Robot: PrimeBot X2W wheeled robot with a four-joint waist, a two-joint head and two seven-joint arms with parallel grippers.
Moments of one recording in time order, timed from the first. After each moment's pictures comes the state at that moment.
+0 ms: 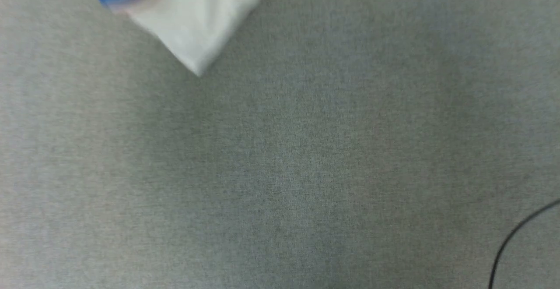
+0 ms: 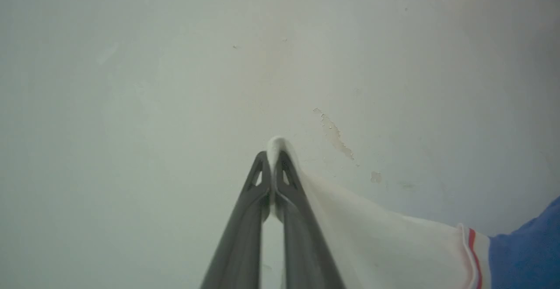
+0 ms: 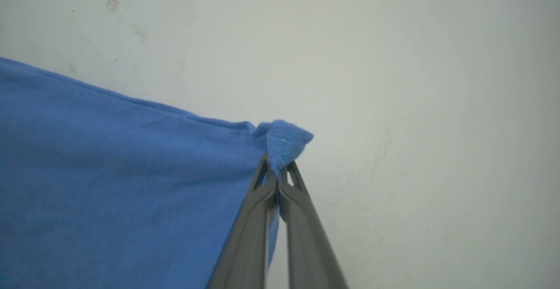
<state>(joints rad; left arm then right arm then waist) -1.62 0.61 -0.47 0.29 -0.48 0.05 -0.21 -1.43 -0.53 0.21 0.37 0.46 0.13 0.17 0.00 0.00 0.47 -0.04</state>
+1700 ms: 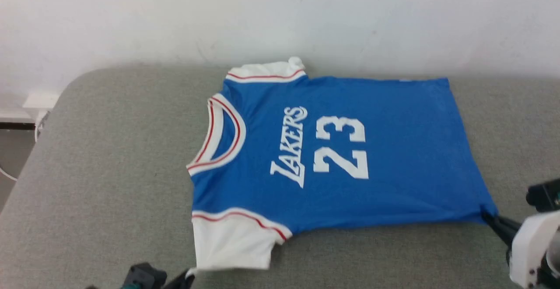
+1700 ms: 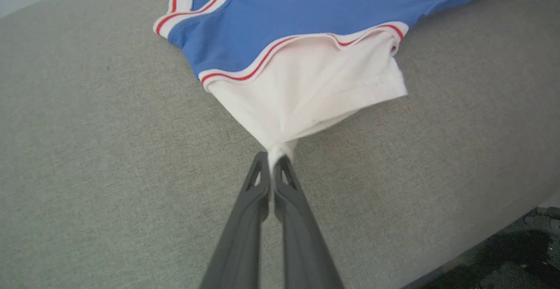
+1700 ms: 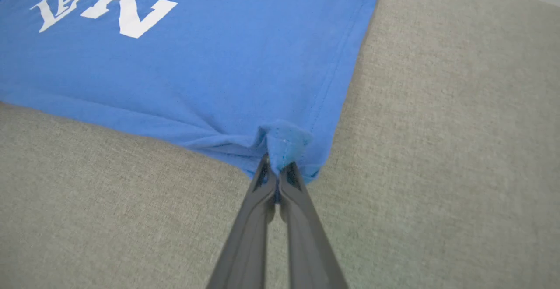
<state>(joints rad) 0.04 0.73 -0.66 -0.07 -0.59 0.13 0.05 -0.28 -0.75 0.64 0.43 0.88 0.13 0.09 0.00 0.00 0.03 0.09</state>
